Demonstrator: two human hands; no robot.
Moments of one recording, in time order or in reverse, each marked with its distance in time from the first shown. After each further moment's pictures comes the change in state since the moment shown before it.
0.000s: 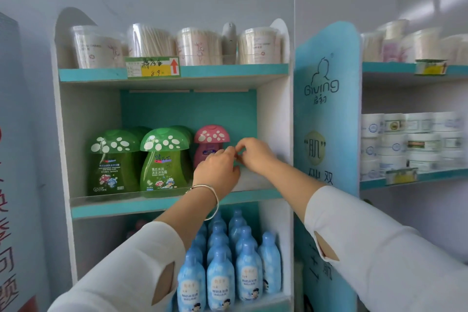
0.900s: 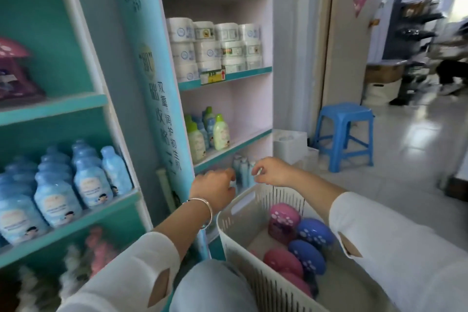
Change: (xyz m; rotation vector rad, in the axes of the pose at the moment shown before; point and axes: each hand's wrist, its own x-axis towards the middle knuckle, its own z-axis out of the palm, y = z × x) left_hand -0.213 0.248 0.148 -0.094 -0.522 0.475; right_hand -0.349 0.279 -0.107 -0.165 -0.299 0.554
